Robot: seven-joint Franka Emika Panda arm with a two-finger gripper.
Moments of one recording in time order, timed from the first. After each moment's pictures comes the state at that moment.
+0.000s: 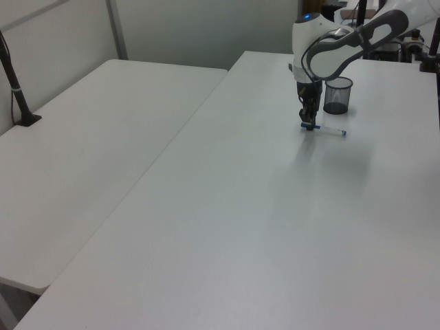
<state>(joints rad) -0.18 0.43 0.00 -1.78 -0.13 2.15 -0.05</state>
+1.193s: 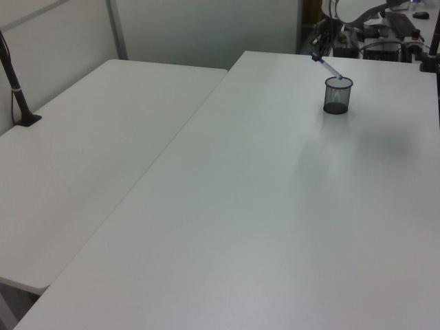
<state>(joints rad) -0.31 0.28 -0.11 -1.75 -0.08 2.40 -0.02</state>
